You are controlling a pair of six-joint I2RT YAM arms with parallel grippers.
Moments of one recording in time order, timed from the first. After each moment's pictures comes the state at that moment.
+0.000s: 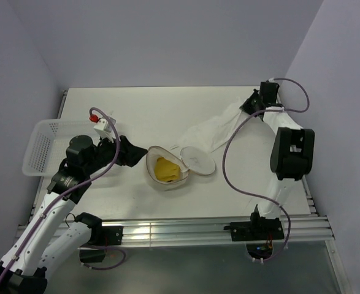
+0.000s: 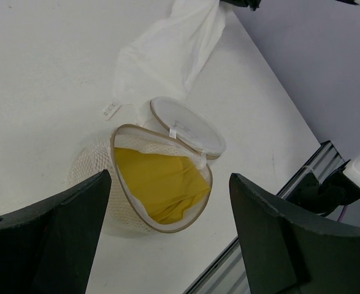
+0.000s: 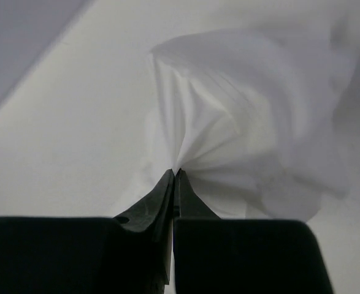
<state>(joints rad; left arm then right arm) -0.39 0.73 0.76 -0.28 0.37 -0.42 -0.11 1.99 1.46 -0.22 -0.13 0.60</state>
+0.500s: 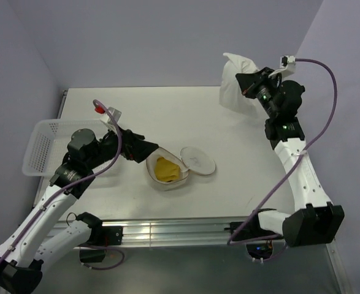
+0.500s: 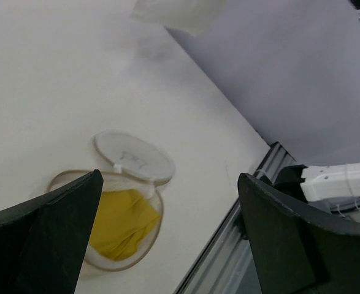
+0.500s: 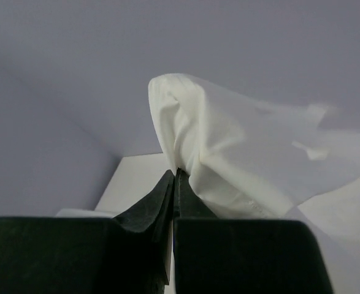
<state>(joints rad) -0.45 0.80 0.82 -0.13 0.44 -0.49 0.02 1.23 1.21 0.12 -0.28 0.61</state>
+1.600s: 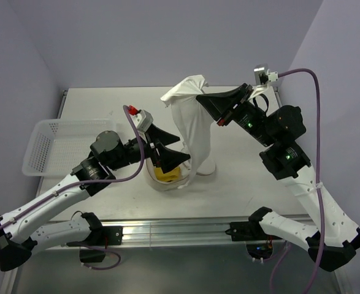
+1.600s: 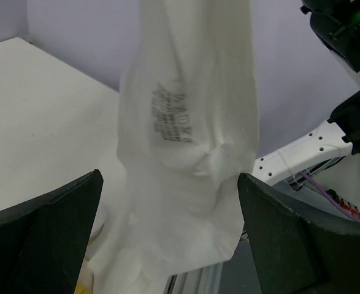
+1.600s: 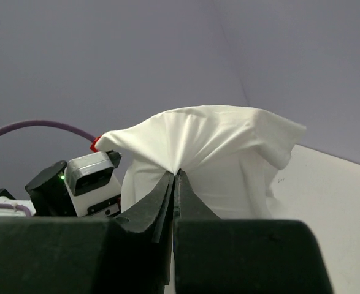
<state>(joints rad) -0.86 0.99 0.95 0.13 0.34 -0.43 0.57 0.96 1.25 0.06 -0.31 0.55</state>
